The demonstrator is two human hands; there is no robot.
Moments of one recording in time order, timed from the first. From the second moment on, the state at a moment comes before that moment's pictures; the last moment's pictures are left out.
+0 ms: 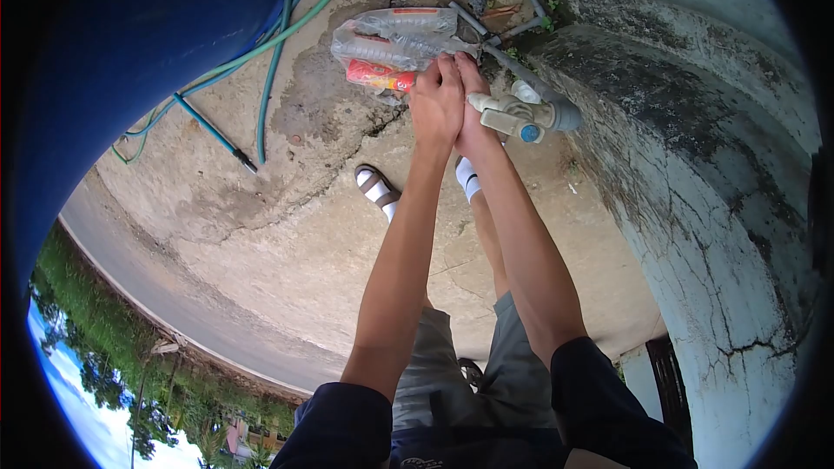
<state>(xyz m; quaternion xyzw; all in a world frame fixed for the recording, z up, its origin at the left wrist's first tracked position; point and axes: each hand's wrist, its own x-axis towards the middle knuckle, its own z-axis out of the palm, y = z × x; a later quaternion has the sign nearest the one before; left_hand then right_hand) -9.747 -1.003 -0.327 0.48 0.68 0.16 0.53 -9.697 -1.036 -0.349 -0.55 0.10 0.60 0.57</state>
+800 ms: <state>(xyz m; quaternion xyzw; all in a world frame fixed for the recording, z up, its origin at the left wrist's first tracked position) -9.740 -1.018 -0.335 0.17 0.65 0.22 0.71 -9.666 -1.030 -0.350 -0.79 -0.26 0.39 0.39</state>
